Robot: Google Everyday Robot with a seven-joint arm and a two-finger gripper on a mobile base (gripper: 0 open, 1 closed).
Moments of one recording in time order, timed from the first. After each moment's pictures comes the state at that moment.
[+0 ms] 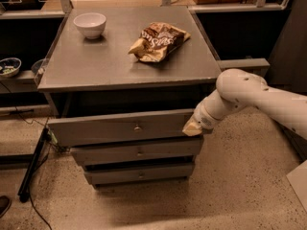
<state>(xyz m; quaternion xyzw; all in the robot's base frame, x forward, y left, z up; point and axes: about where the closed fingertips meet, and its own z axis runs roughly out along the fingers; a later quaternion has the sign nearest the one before) 0.598 -0.135 0.653 -0.52 0.82 0.12 0.20</state>
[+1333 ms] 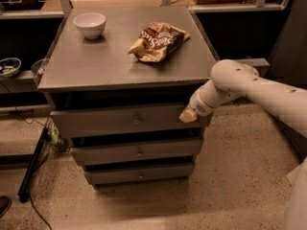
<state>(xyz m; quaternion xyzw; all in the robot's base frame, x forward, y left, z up) 0.656 -0.126 0.657 -0.51 0.82 0.11 0.23</state>
